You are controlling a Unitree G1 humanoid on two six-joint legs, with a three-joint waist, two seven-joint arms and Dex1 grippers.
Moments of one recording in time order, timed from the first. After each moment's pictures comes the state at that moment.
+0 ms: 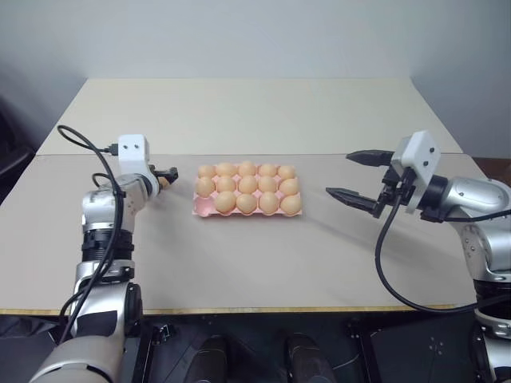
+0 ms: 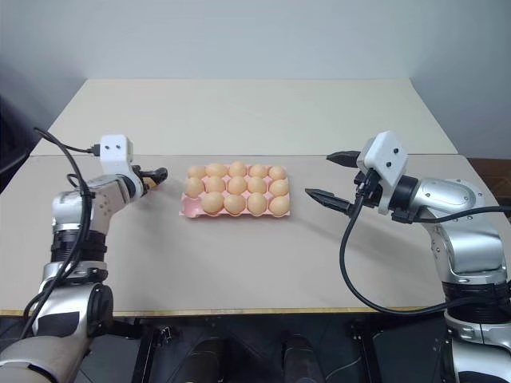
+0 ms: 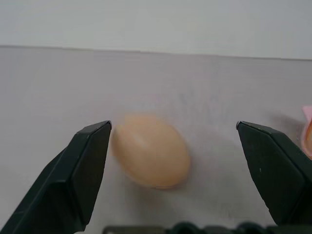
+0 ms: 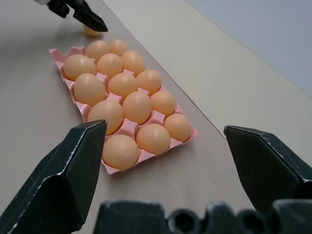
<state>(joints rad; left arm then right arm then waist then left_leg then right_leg) -0.83 0.44 0.20 0.48 -0.21 0.77 -0.10 -0.47 -0.79 -0.12 -0.20 0.41 0.40 0.94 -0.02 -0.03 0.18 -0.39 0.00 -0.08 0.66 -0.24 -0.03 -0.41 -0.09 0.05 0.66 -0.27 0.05</state>
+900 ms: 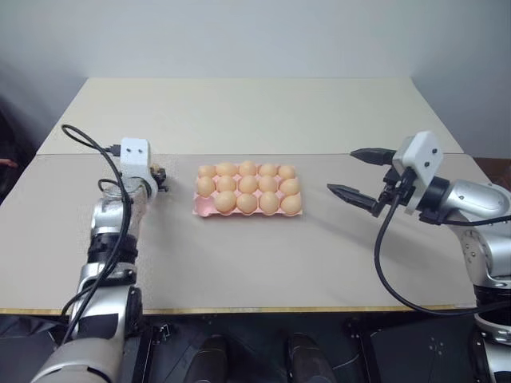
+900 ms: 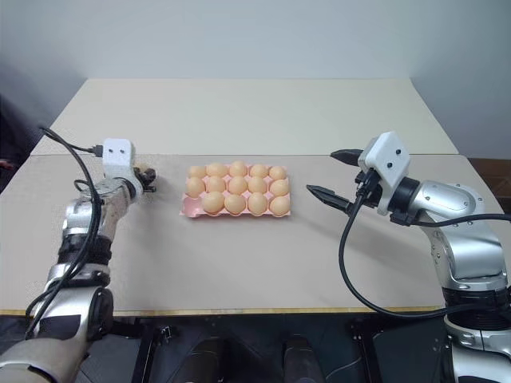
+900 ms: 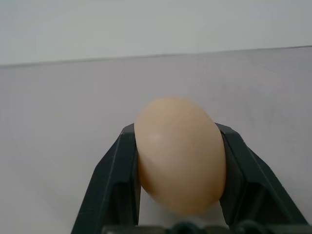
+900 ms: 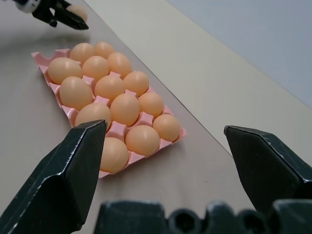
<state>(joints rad) -0.75 0.51 0.15 0.36 -0.15 0.63 -0.24 -0.45 -0.78 -0.13 -0.25 0.42 0.42 0.87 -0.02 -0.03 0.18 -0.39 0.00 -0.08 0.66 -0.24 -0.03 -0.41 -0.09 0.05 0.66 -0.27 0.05</state>
